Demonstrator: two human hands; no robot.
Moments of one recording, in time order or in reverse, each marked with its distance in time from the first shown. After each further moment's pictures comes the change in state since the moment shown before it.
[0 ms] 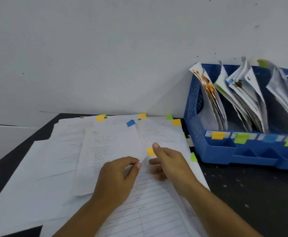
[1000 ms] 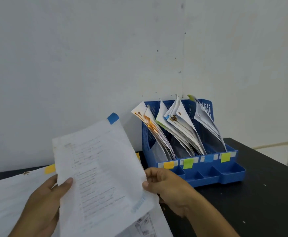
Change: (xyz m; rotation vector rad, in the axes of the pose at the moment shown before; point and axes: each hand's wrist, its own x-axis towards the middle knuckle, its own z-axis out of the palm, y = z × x) left_hand 0.086 0.009 -0.026 -0.753 0.004 -0.755; right_hand -0.018 -0.040 -0.108 0.021 -0.100 0.017
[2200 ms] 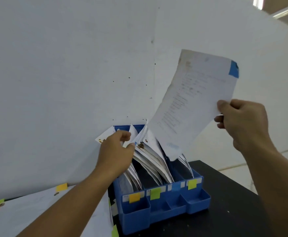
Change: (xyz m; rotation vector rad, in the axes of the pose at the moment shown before) left_hand -0.025 0.096 0.243 0.480 -0.245 0.772; right_hand -0.104 -0.162 -0.194 -0.116 1.197 -0.676
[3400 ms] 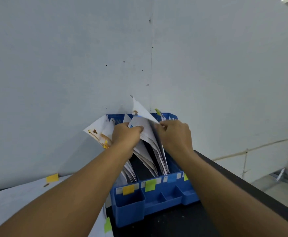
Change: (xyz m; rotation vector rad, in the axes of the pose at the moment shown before) left_hand 0.056 -0.007 0.069 -0.379 -0.011 -0.378; right_hand -0.029 0.095 0.118 -0.620 -0.373 -0.254
